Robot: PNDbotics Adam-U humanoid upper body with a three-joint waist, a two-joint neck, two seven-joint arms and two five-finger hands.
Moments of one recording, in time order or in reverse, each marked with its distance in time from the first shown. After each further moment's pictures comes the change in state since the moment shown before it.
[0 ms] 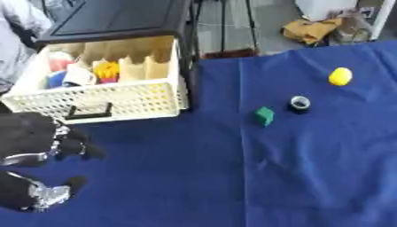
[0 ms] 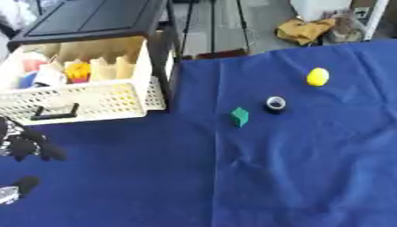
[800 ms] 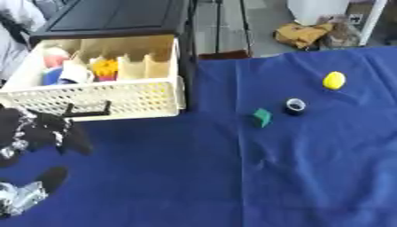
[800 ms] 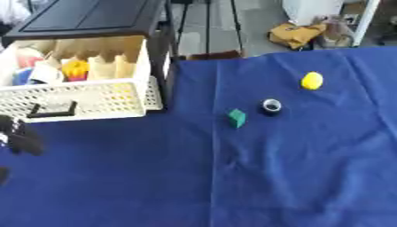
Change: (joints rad) left arm 0.046 -0.091 0.036 0.000 0.139 -0.116 0.110; right arm -0.009 -0.043 -0.008 0.000 0.000 -0.013 -0.021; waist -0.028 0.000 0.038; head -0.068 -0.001
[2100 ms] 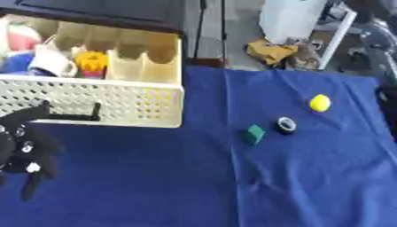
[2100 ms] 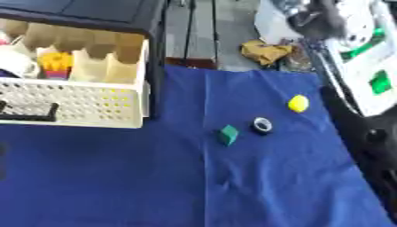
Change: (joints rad) left arm -0.098 -0.557 -0.050 0.000 0.443 0.438 0.456; right arm -0.311 -0.075 0.139 0.021 0.530 0.162 -0.074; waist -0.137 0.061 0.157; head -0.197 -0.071
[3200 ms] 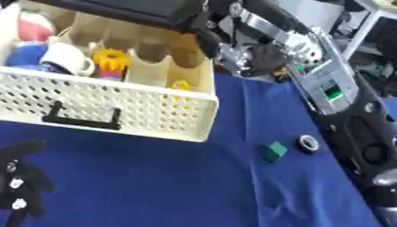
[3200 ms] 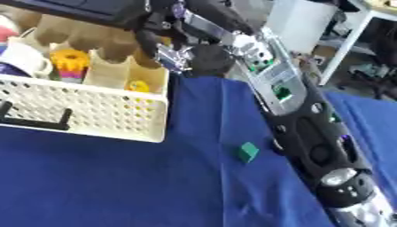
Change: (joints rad) left arm -0.068 -0.040 -0.050 0.000 -0.079 0.048 -0.074; right arm -0.305 0.115 0.140 0.491 0.607 -0.247 0.183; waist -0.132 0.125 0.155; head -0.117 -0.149
